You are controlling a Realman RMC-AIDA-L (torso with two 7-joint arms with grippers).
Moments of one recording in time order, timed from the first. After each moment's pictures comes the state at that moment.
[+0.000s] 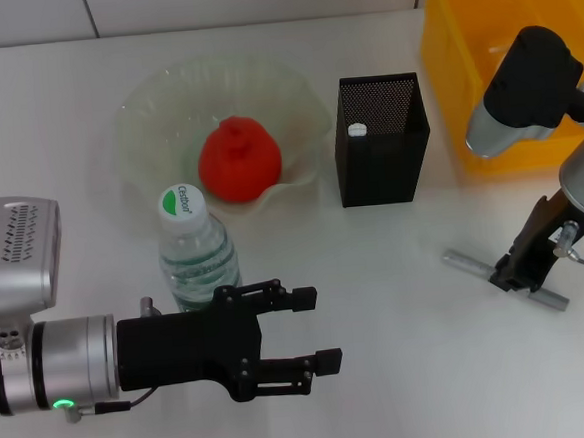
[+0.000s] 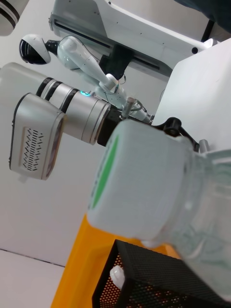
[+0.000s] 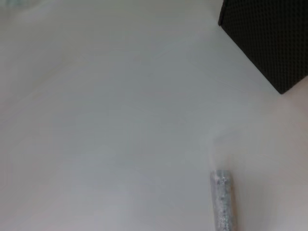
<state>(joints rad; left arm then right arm) -0.49 -2.08 1.00 0.28 1.78 1.60 -1.07 0.60 2.08 -1.45 -1.22 -2.68 -1.58 2.41</state>
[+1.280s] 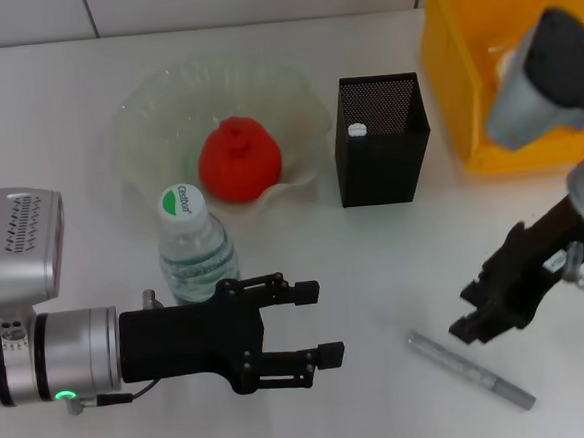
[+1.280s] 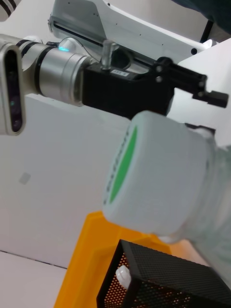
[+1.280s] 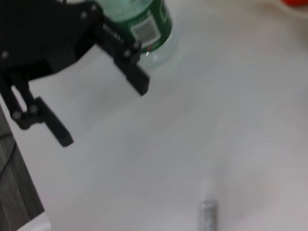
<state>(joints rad) -0.51 -2.08 1.00 0.28 1.78 1.60 -1.08 0.52 2.08 -1.41 -1.43 -2.44 -1.79 2.41</state>
